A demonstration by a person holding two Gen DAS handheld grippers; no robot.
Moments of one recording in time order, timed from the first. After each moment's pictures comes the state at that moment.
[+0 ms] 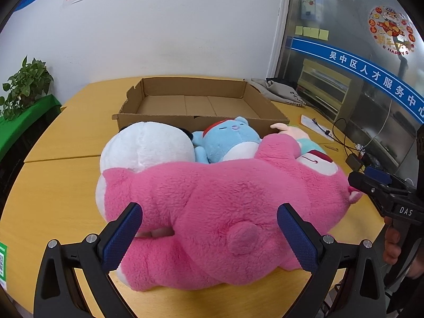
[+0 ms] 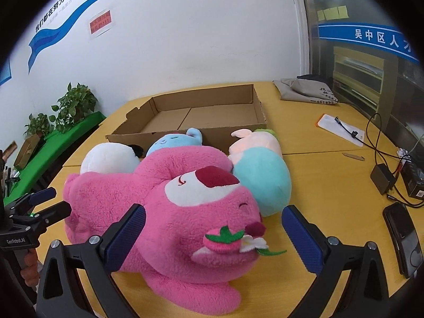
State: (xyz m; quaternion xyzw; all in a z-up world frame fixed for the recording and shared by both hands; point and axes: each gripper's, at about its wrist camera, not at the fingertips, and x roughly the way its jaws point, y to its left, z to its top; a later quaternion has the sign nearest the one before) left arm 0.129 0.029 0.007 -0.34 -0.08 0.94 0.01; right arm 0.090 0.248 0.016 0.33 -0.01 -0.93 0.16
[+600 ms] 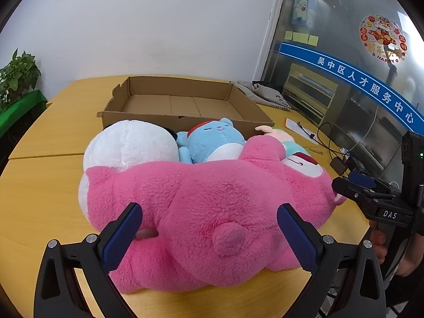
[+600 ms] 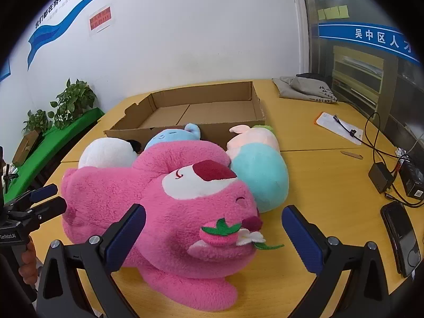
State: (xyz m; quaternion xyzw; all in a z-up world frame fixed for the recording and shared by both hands) left arm 0.125 0.025 0.002 -0.33 -0.10 0.94 0.05; right arm 0.087 0.250 0.011 0.34 0.00 -0.93 0.16
